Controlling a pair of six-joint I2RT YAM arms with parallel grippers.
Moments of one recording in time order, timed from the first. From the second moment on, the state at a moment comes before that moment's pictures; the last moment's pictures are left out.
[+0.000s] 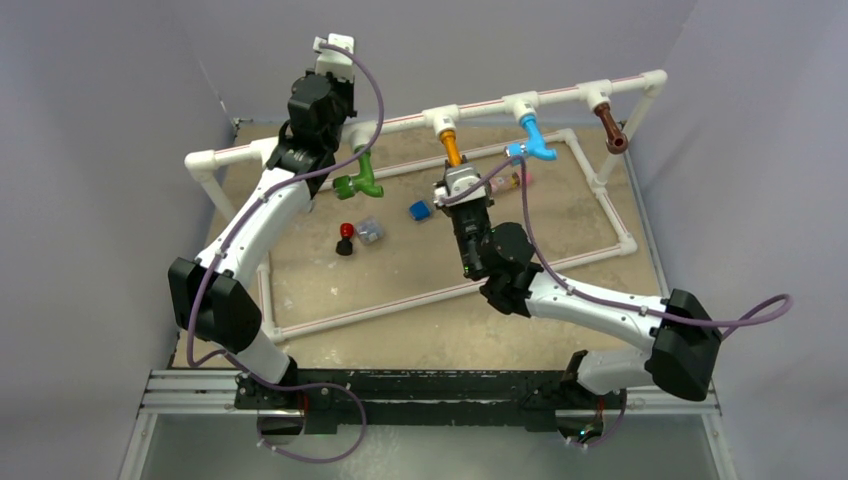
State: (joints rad) left arm -0.37 1.61 1.57 0.06 -0.32 0.14; right arm 1.02 1.33 0.91 0.85 0.70 -0.70
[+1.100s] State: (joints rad) left arm -0.37 1.61 1.56 0.06 -0.32 0.14; right arm 0.94 1.28 0.77 0.93 0.69 1.22
